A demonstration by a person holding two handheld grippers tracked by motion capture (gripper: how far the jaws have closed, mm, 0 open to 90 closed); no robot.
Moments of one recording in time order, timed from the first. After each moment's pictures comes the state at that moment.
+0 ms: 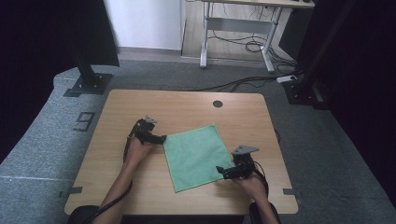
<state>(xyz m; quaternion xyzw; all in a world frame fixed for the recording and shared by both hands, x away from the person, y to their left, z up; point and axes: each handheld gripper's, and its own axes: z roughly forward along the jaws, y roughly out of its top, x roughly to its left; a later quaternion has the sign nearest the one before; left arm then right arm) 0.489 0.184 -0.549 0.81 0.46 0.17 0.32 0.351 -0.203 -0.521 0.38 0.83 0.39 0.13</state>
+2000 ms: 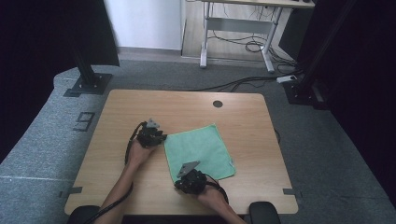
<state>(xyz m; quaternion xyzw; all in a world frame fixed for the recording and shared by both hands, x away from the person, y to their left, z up) 0.471 0.176 -0.546 0.83 0.39 0.15 0.37 0.311 -0.050 -0.536 0.19 0.92 0.35 0.03</state>
